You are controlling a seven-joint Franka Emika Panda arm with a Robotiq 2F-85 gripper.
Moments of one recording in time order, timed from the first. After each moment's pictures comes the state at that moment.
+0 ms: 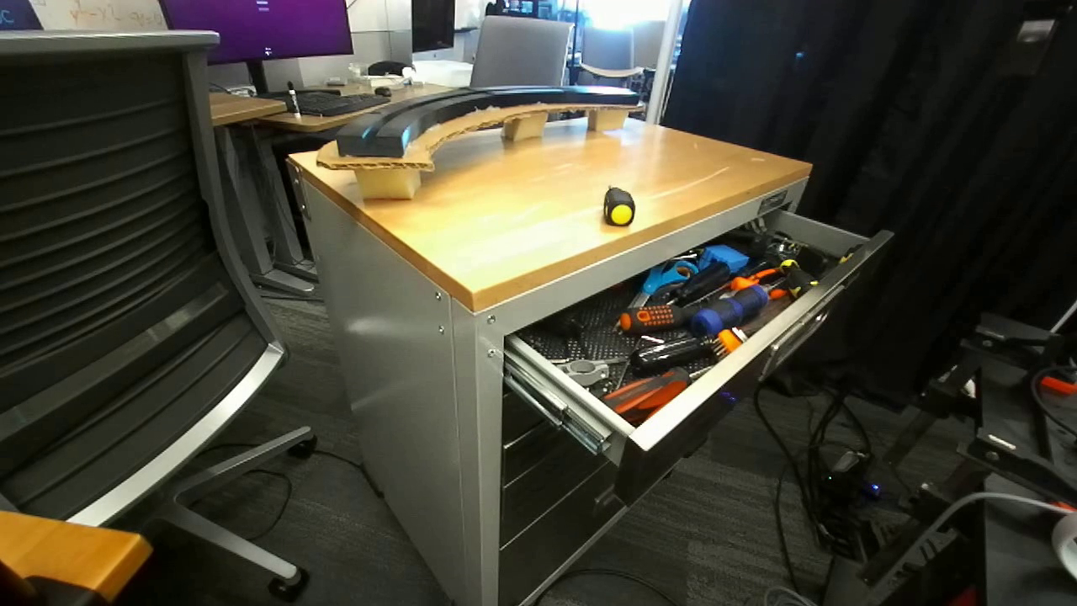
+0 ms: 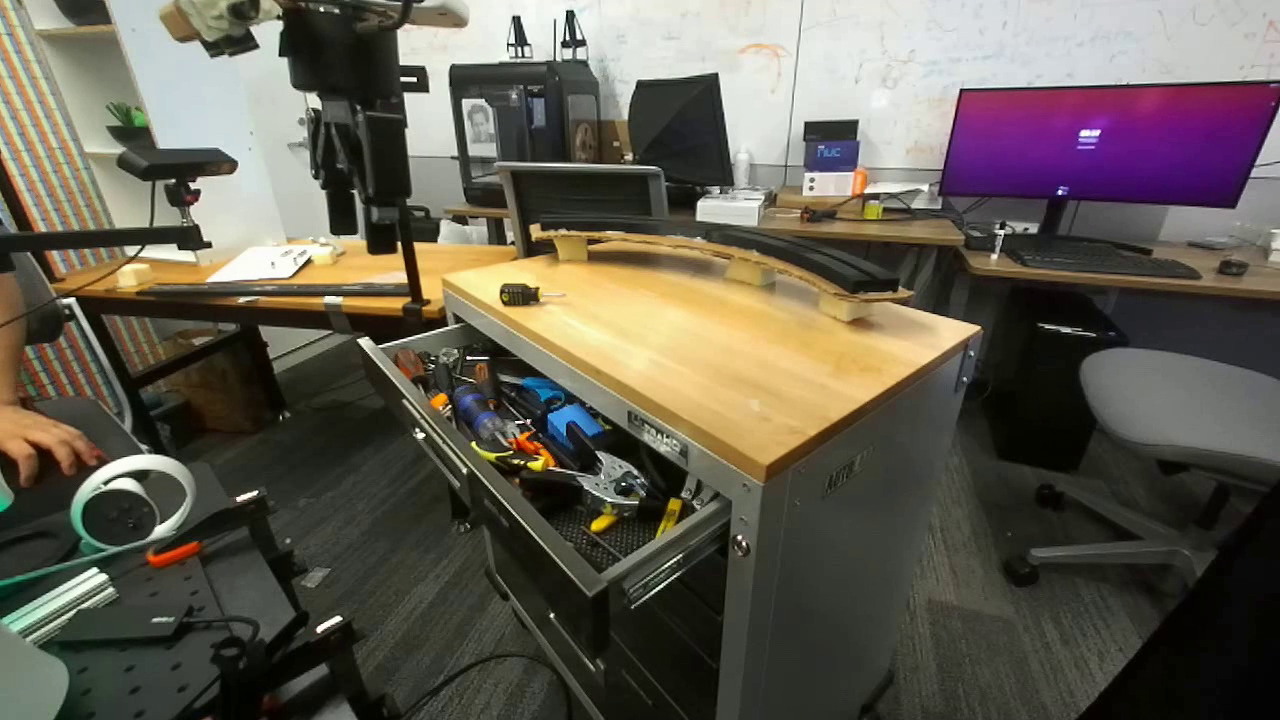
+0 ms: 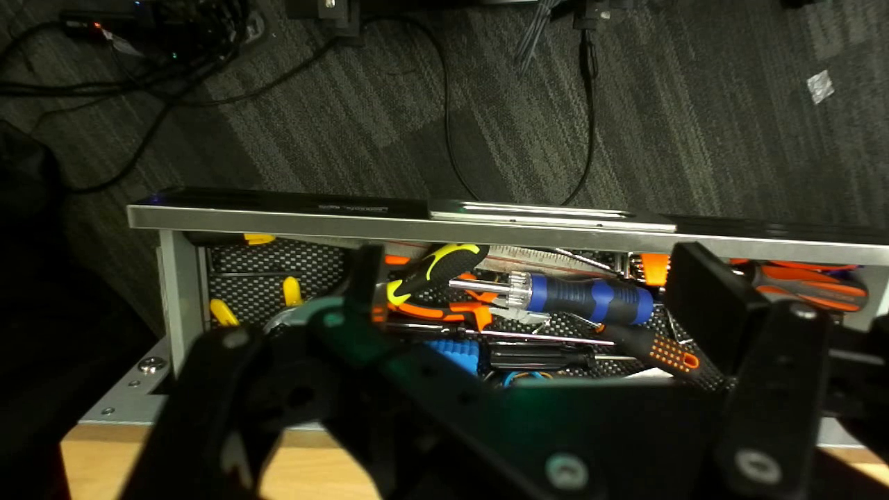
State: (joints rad) arm 0.00 -0.58 0.00 -2.60 -0.02 1.91 0.02
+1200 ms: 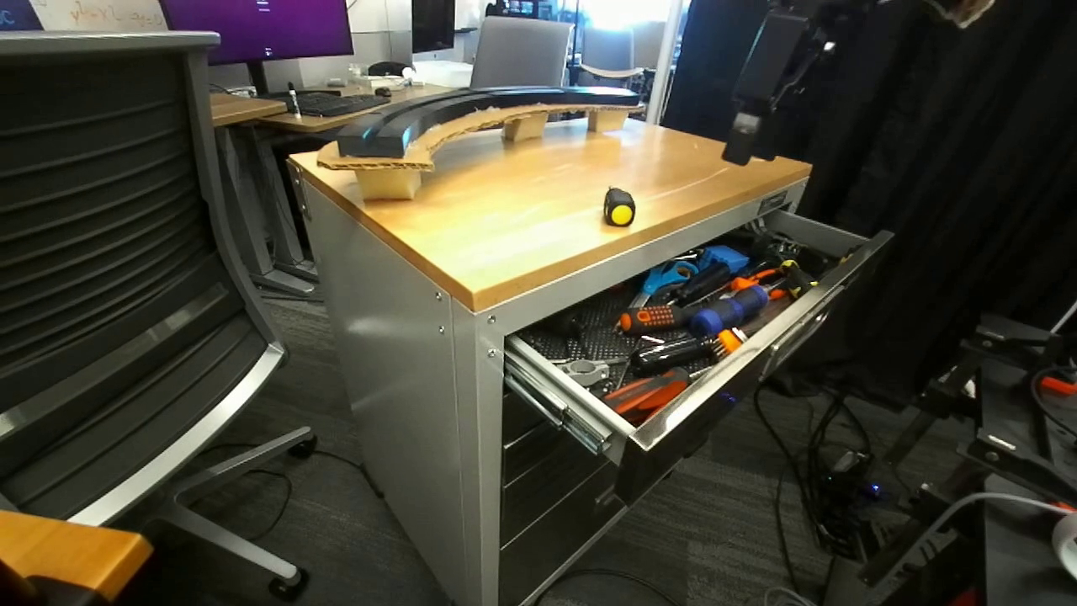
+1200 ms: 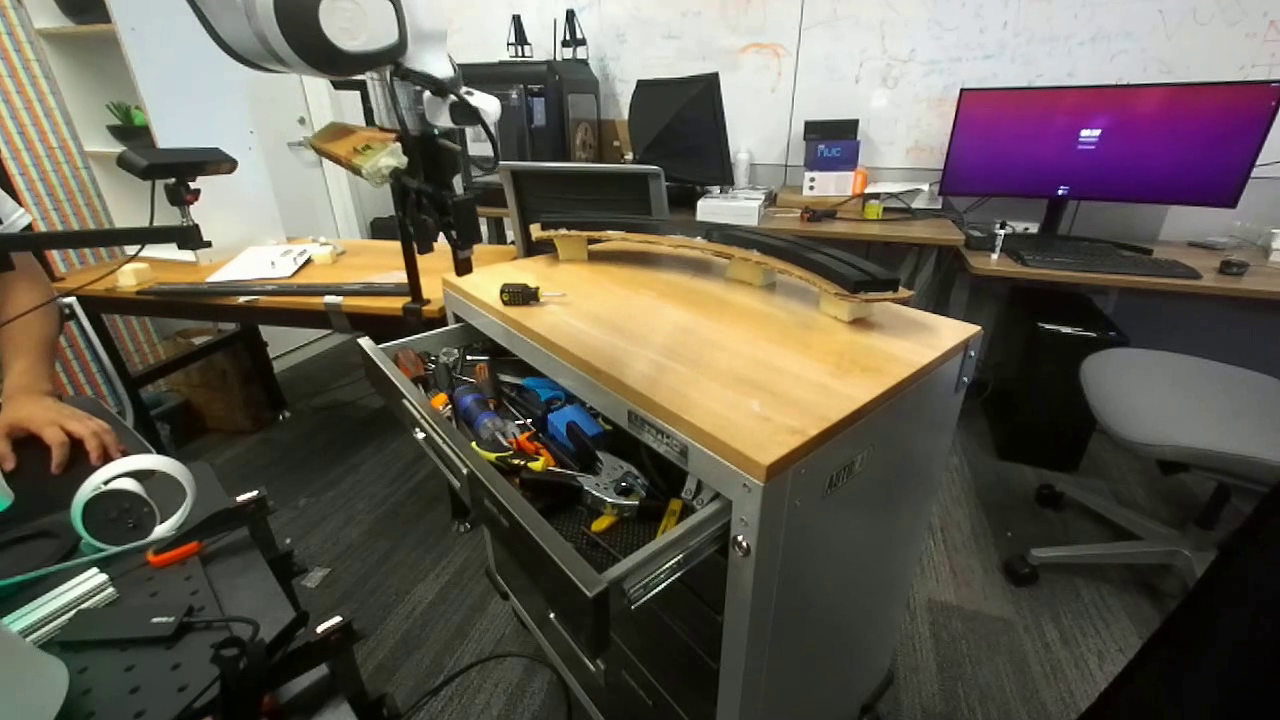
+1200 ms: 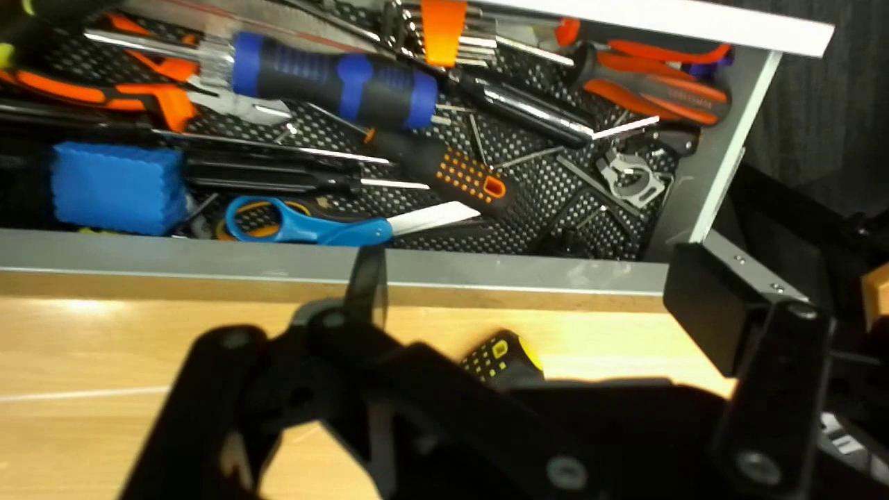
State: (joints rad) arm 0.16 -0.08 0.15 -2.41 0.15 2.45 0.14
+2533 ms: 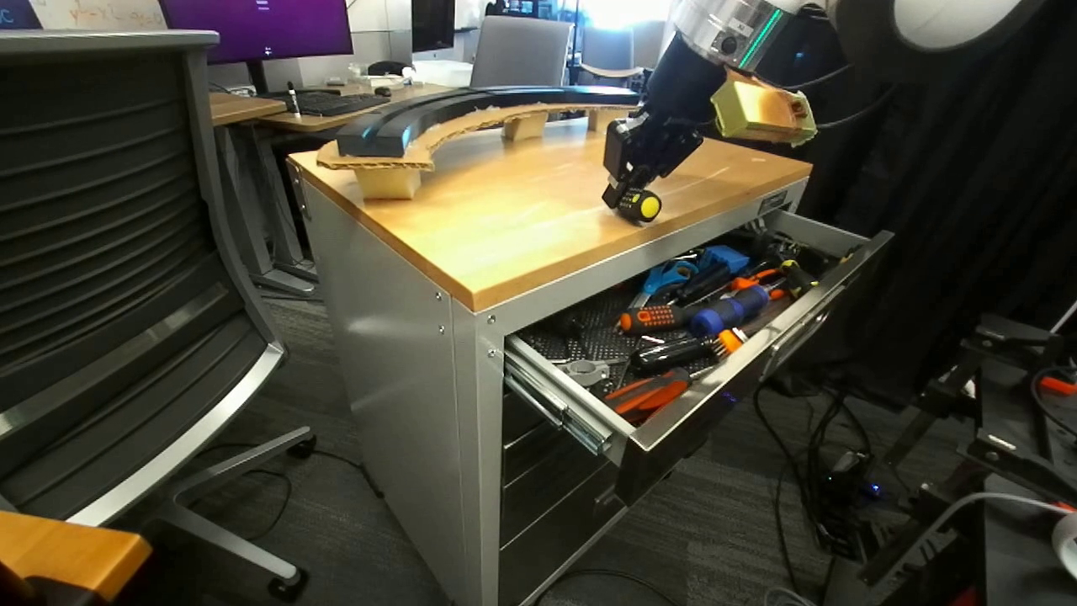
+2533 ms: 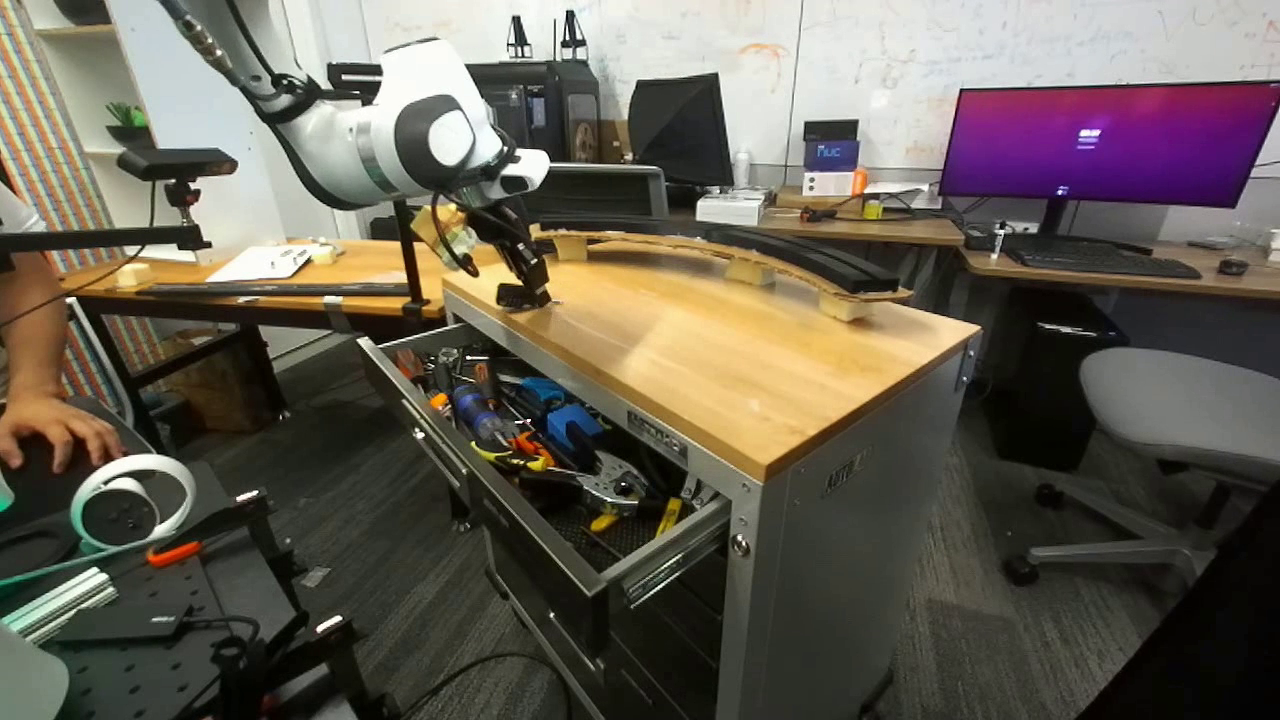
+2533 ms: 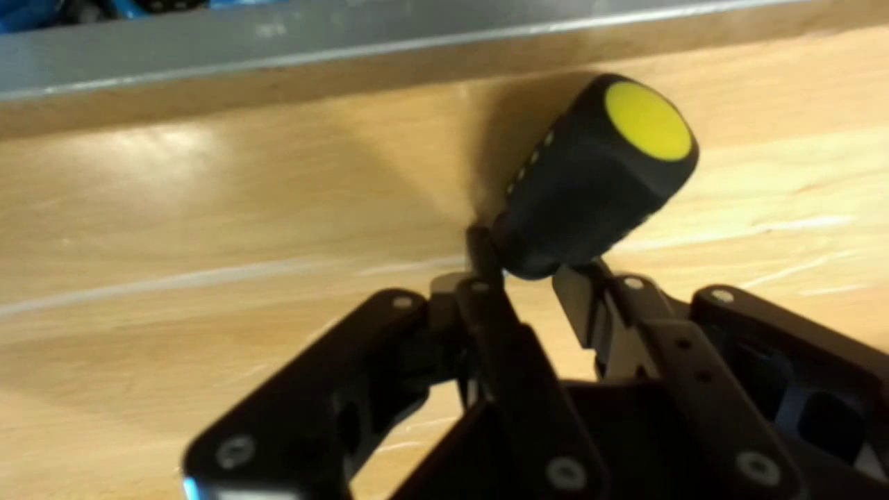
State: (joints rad) arm 0.44 0.29 -0.19 -2.27 -0.21 2.96 0.65
